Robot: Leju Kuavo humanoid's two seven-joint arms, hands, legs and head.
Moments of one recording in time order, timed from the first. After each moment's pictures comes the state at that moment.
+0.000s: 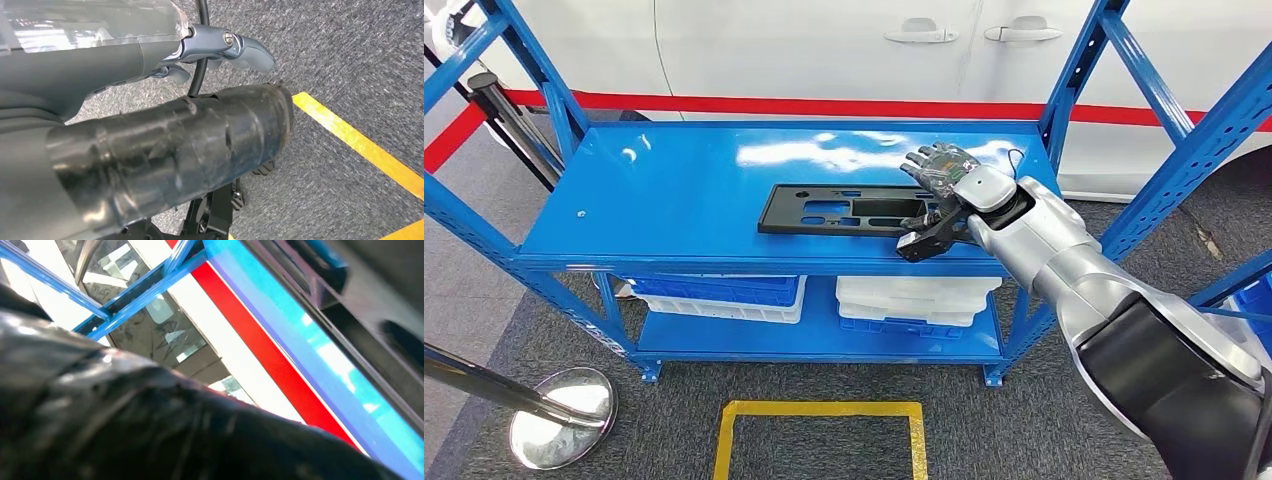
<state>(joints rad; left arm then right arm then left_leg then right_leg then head) -0.03 0.08 1.55 -0.24 -0.99 -0.17 0.06 -1.19 -0.05 0.94 -0.44 1.06 0.16 -0.15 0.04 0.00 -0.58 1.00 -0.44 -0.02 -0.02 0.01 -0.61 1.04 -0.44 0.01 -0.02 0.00</state>
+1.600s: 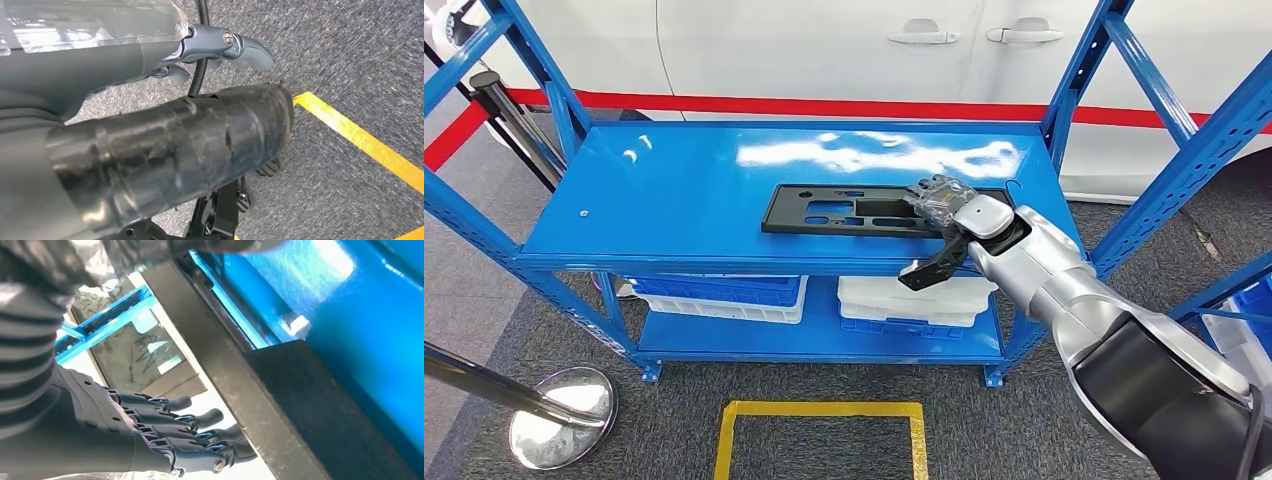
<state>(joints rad) -0.03 0.08 1.55 -0.24 -1.01 -0.17 0.07 -1.11 -0.05 0.94 -0.41 1.05 0.14 -0.17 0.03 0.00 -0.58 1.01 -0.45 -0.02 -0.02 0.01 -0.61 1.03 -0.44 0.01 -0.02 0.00</state>
